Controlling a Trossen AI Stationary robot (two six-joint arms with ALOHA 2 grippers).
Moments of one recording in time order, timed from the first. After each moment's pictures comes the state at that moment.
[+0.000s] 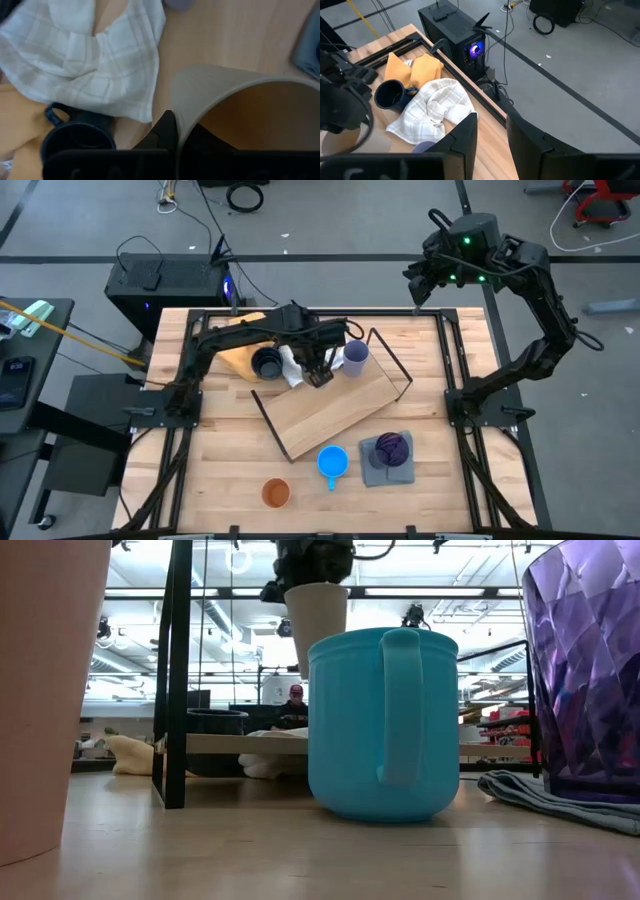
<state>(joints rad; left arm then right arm) 0.15 2.11 2.30 -1.55 -0.08 -0.39 -0.57 1.39 2.11 -1.34 0.10 0.10</state>
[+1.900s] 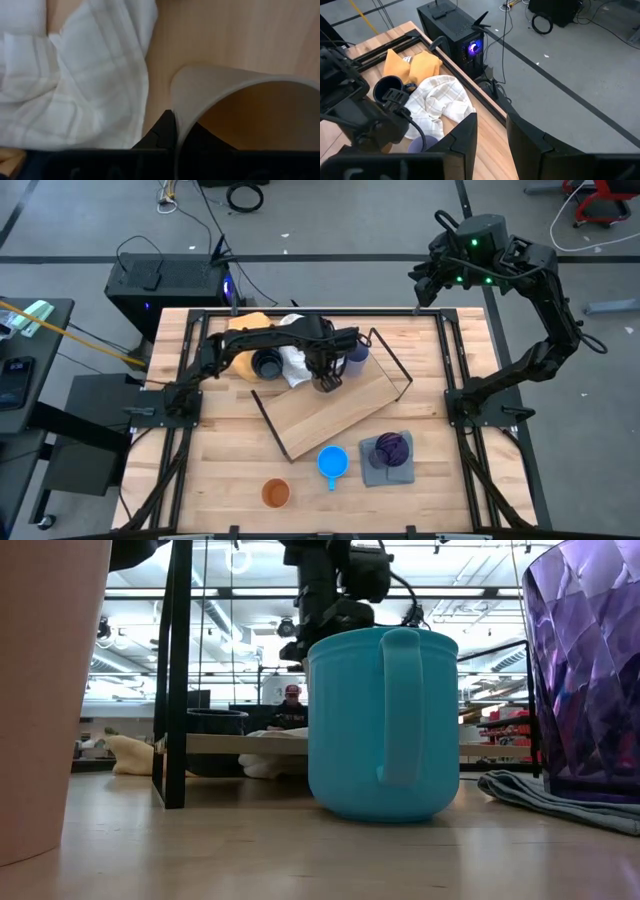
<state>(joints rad) 0.20 2.24 2.17 -1.37 0.00 -0.33 -0.57 1.37 2.11 -1.37 0.10 0.09</state>
